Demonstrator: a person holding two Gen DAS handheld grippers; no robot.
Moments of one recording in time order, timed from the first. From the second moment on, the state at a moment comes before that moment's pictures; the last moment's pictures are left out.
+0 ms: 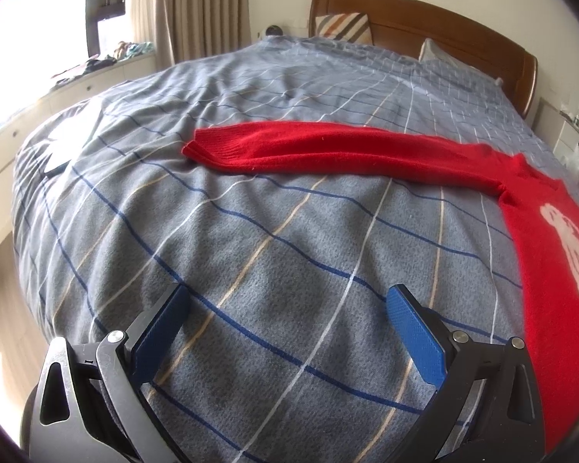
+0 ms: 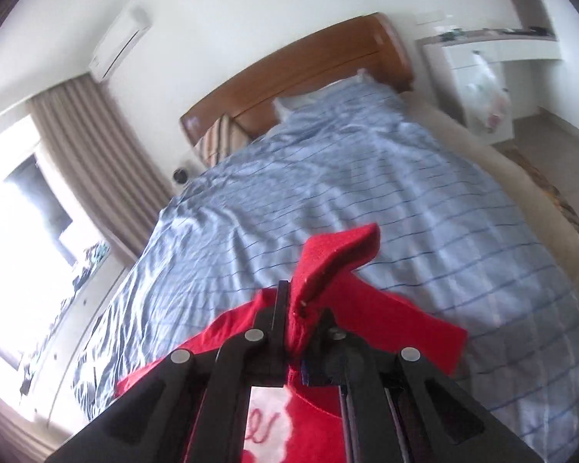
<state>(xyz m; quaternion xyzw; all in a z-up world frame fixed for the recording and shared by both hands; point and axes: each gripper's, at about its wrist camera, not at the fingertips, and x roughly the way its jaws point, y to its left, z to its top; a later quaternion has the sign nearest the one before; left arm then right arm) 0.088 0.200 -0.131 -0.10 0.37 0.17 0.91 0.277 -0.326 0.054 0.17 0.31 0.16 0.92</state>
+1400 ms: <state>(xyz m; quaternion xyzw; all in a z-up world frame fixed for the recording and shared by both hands) 0.092 0.188 -0.140 -0.06 0.37 0.17 0.91 0.089 -0.433 -0.153 0.05 0.34 -0.09 0.94</state>
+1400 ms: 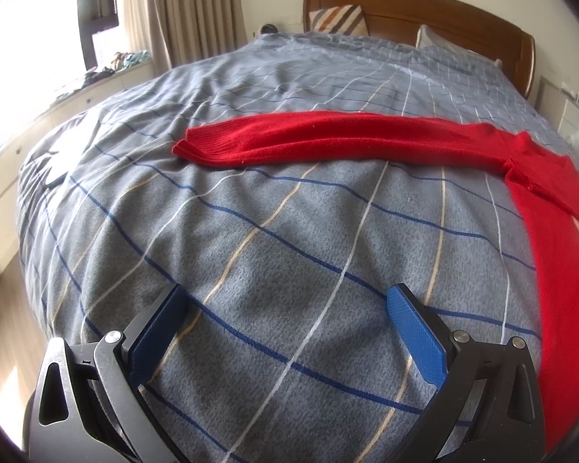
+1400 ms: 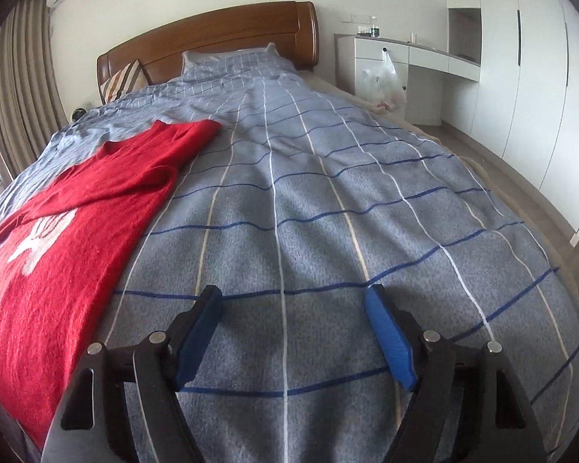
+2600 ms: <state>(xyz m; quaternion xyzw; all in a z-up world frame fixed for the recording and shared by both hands) 0.187 0.346 -0.111 -0.28 0.44 0.13 0.84 0.086 -0.427 -0.167 0.03 0.32 -0.09 0.94</state>
